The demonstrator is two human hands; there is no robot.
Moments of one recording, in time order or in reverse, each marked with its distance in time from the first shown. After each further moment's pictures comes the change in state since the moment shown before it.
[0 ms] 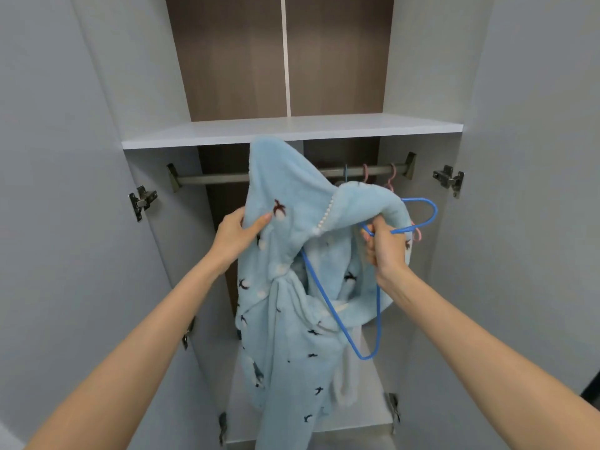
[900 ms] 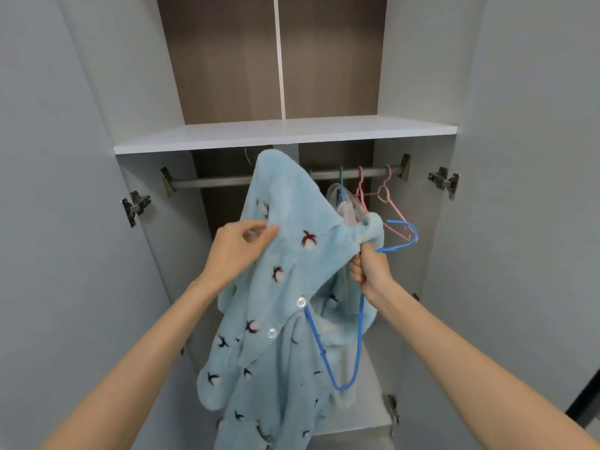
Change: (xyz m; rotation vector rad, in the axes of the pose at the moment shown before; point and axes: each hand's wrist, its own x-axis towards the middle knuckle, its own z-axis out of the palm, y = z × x) left_hand -0.024 0.011 0.001 0.164 0.044 0.188; right_hand 0.004 0.030 0.002 0.083 -0.085 0.216
